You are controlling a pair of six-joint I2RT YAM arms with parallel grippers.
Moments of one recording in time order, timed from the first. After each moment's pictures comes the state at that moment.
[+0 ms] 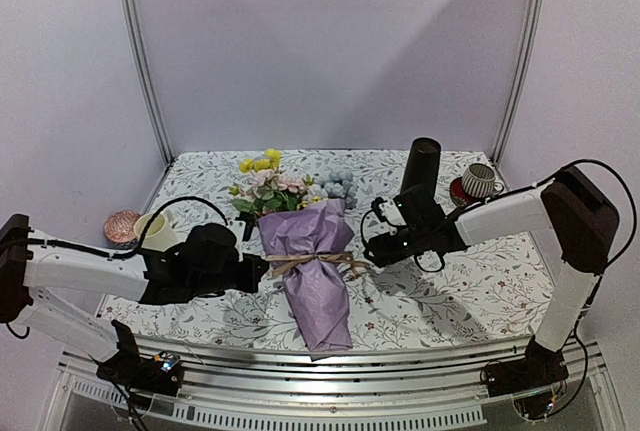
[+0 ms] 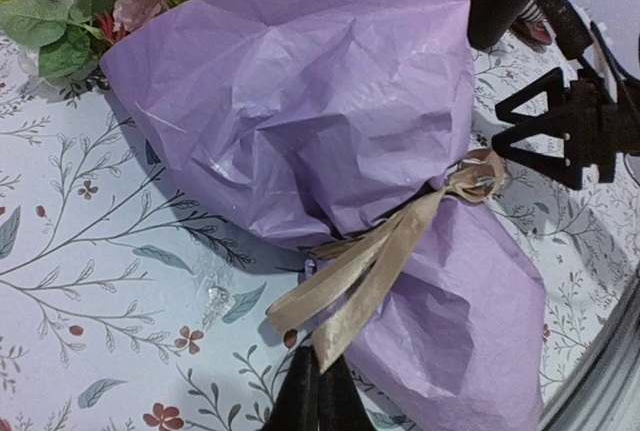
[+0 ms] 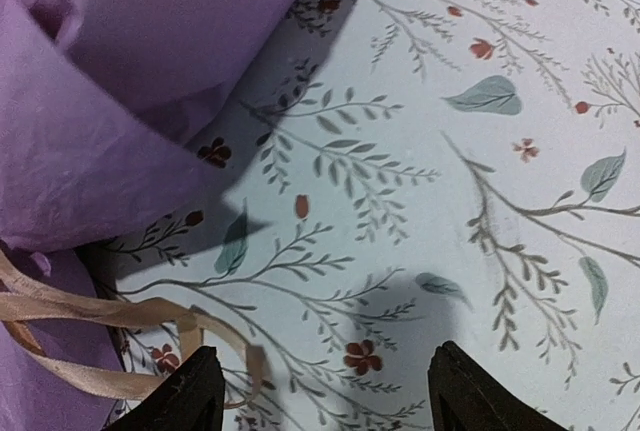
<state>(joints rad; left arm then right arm) -0.95 1.28 0.51 0.13 -0.25 -0.60 0.70 1.81 0.95 0.00 -0.08 0.24</state>
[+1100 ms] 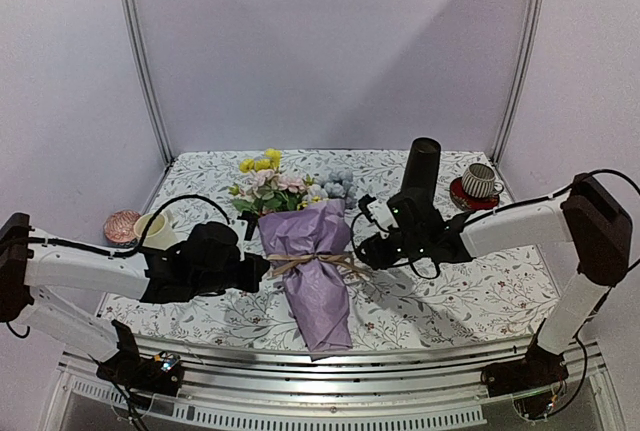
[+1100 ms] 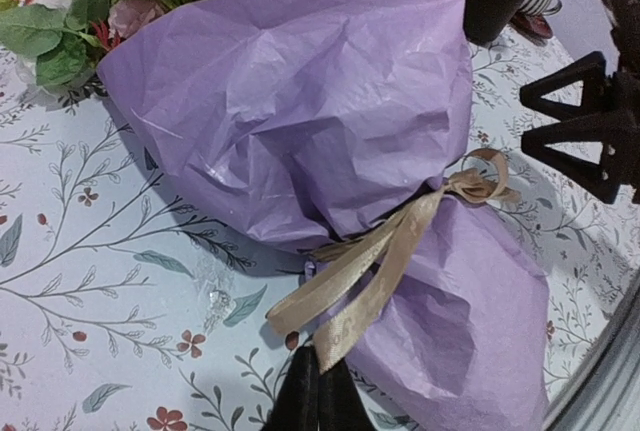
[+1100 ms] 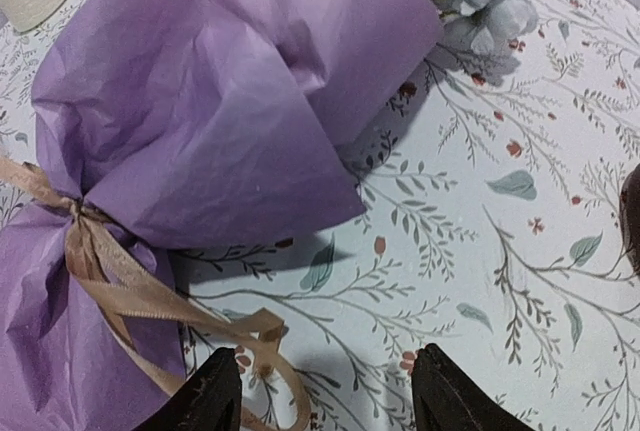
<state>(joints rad) -0.95 1.29 0.53 0.12 -0.25 -0.57 0.82 1.70 0.90 0.07 0.05 0.13</state>
